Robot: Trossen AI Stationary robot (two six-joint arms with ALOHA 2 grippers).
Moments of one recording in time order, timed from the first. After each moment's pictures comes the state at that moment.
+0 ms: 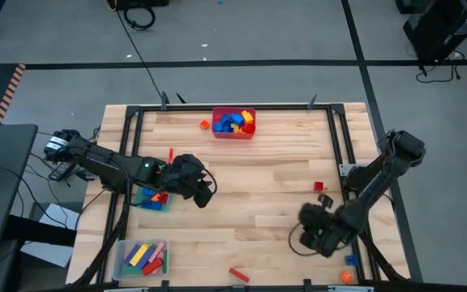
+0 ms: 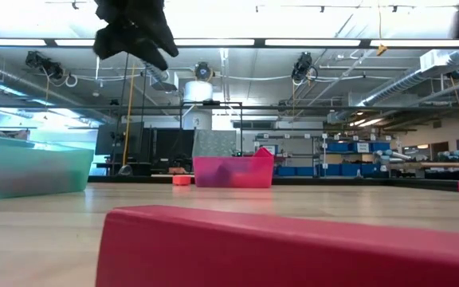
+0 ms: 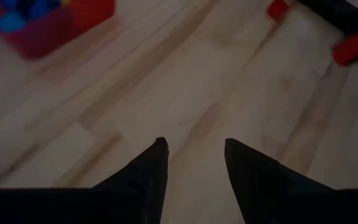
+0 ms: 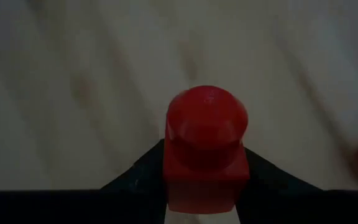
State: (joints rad) left arm -0.29 1.34 1.09 -0.65 -0.49 -0.89; right arm 0.86 1.49 0.89 -0.89 0.40 1.36
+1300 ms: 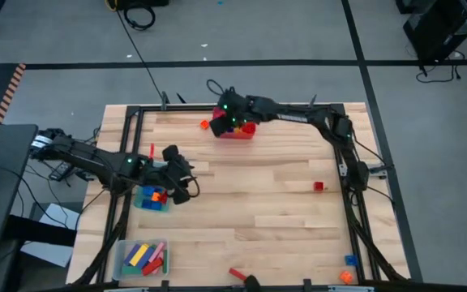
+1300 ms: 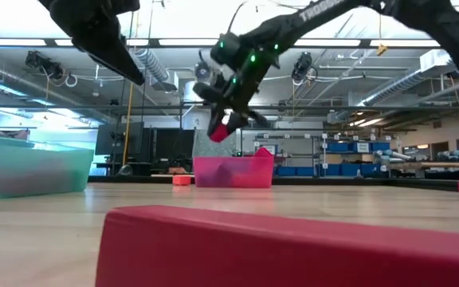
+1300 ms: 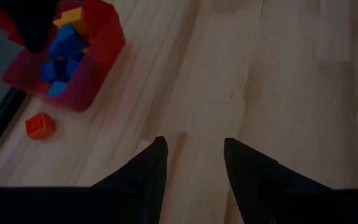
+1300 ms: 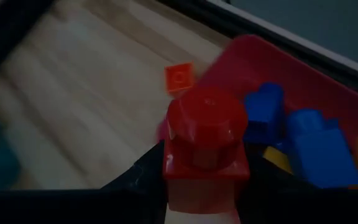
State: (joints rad) left arm -0.26 1.10 0.83 -0.58 -0.50 -0.30; right arm -0.39 2.13 1.82 -0.59 0.09 0.56
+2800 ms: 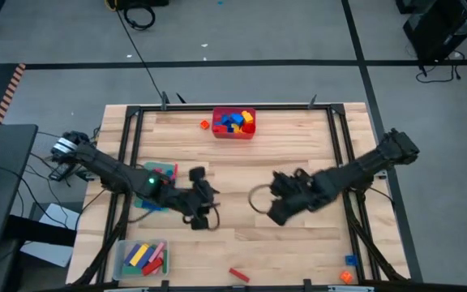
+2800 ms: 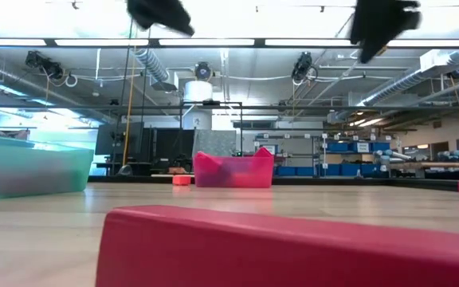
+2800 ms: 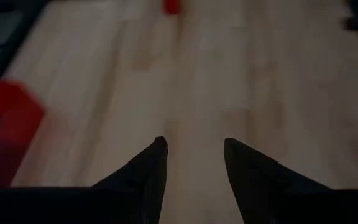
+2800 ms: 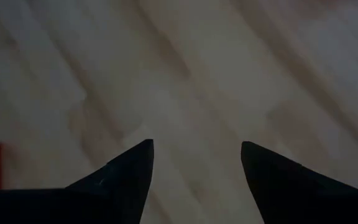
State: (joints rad) left arm -0.42 1.42 1.12 -0.45 -0.47 -0.26; right arm 0.42 1.55 1.37 -1.09 0.35 1.02
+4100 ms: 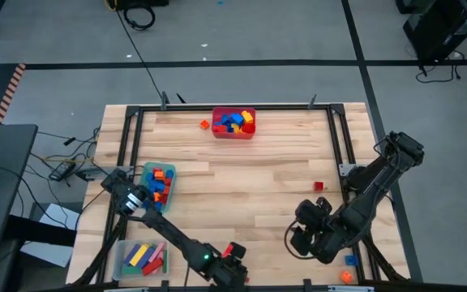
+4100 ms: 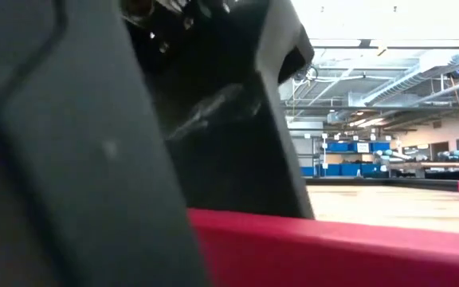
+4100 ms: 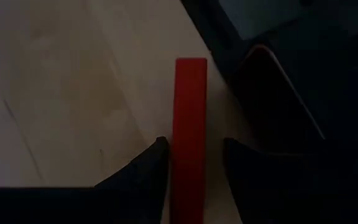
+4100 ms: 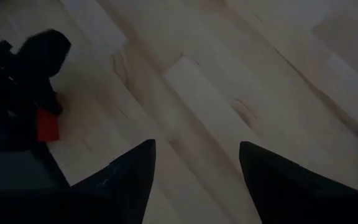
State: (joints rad) left arm -0.66 2.31 1.76 -0.46 -0.15 -0.14; right arm 0.81 1.52 1.26 -1.07 0.44 1.50
